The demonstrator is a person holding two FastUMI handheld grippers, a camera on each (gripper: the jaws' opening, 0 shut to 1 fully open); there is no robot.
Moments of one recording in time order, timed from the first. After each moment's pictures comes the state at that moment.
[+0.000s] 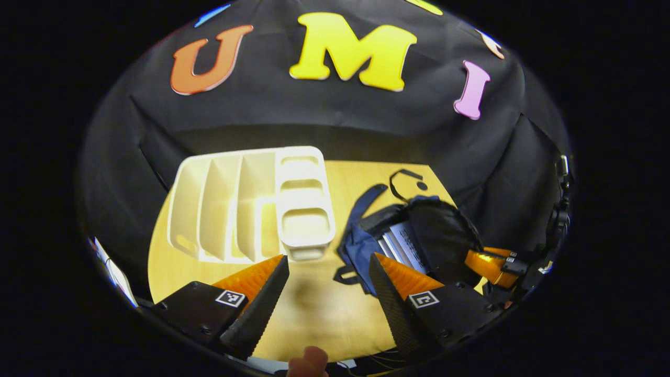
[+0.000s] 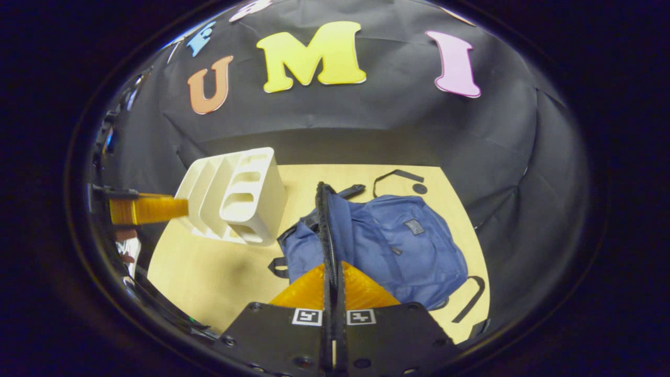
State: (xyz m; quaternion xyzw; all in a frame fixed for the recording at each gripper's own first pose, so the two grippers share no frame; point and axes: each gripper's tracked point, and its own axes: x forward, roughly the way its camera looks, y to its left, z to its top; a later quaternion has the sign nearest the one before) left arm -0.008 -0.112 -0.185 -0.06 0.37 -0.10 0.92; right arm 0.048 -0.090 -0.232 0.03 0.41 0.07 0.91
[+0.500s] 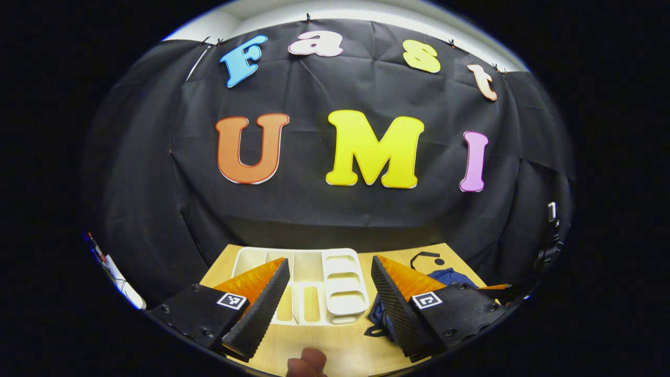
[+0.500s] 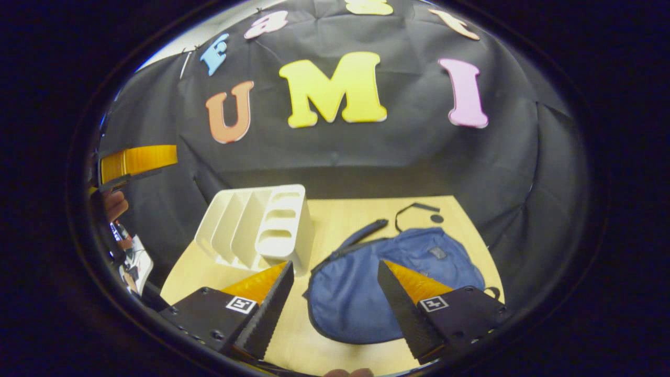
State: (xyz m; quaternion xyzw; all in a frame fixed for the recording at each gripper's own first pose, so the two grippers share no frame) left arm 0.019 -0.041 -0.047 -0.05 0.15 -0.03 0.99; right arm 0.068 -0.041 -0.142 0.05 0.29 0.07 0.95
